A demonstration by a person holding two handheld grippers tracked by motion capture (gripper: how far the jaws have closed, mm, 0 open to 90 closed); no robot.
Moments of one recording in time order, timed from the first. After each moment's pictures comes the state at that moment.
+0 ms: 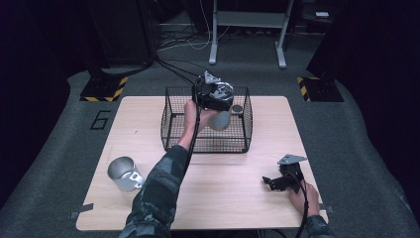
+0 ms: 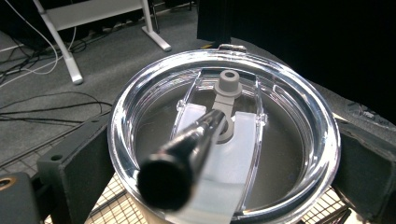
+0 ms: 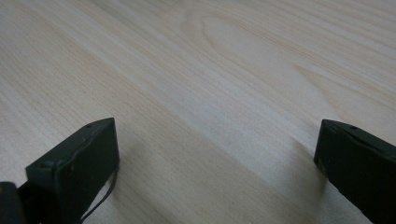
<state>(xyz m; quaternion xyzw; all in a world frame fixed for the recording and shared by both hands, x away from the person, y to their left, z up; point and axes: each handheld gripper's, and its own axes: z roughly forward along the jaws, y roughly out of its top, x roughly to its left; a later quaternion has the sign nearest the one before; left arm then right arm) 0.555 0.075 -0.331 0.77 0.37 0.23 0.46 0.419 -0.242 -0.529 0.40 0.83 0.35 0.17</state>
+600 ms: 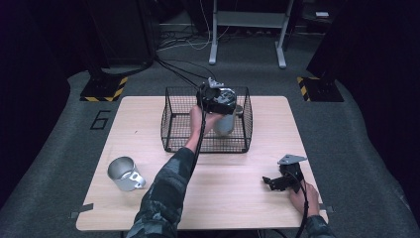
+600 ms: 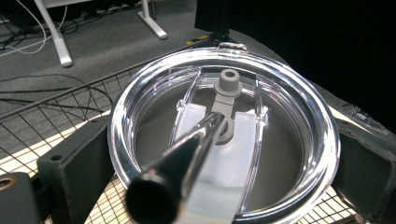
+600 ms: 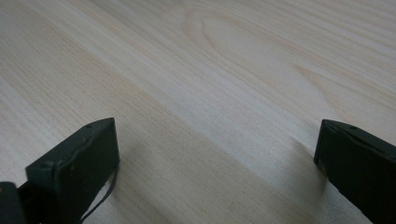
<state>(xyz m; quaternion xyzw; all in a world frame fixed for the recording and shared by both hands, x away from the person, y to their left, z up) 0.568 0.063 -0.361 0.77 0.40 0.21 0.46 0.419 -0.242 -0.529 0.40 0.83 0.35 0.17</state>
